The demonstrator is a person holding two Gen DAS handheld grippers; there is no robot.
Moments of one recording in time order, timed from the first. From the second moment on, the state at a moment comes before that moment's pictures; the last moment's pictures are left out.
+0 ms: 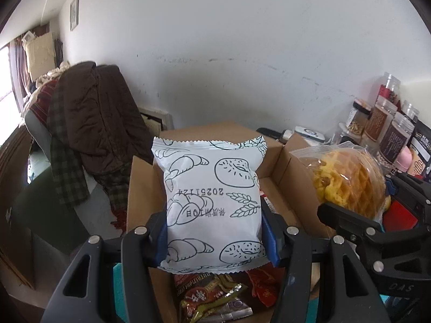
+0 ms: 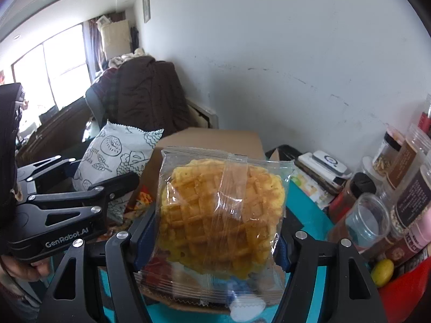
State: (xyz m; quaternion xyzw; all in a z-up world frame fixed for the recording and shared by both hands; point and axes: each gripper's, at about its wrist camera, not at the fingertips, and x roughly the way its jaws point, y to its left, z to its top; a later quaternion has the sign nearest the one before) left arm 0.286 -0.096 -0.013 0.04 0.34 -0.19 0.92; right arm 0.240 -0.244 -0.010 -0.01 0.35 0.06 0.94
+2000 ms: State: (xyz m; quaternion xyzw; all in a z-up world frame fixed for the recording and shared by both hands) left arm 0.222 -0.077 0.056 0.05 0.32 -0.15 0.94; right arm 0.192 -0.242 0.057 -0.03 0.33 -0.01 0.95
